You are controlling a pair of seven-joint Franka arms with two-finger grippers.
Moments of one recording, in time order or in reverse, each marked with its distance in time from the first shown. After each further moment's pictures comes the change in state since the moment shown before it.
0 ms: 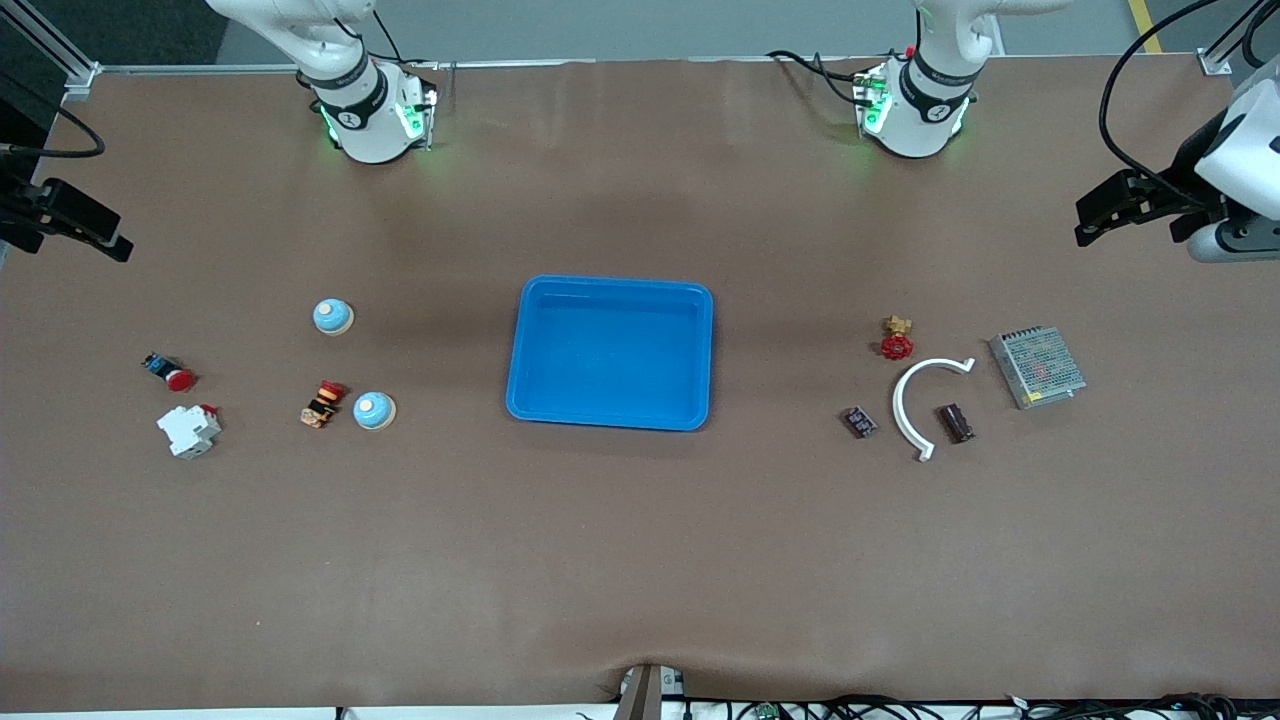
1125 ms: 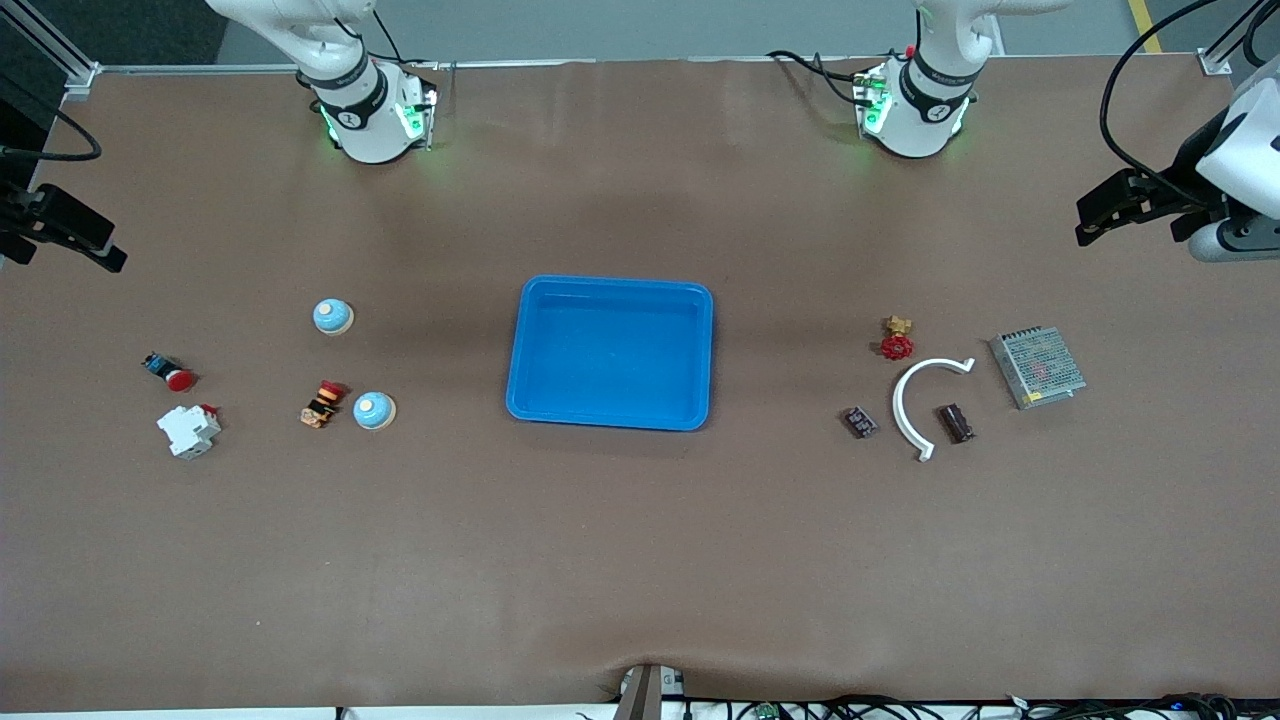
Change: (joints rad) left arm 0.000 0.000 0.000 0.002 0.000 -0.002 0.000; right arm 0.004 0.000 0.000 0.000 0.000 0.060 0.000
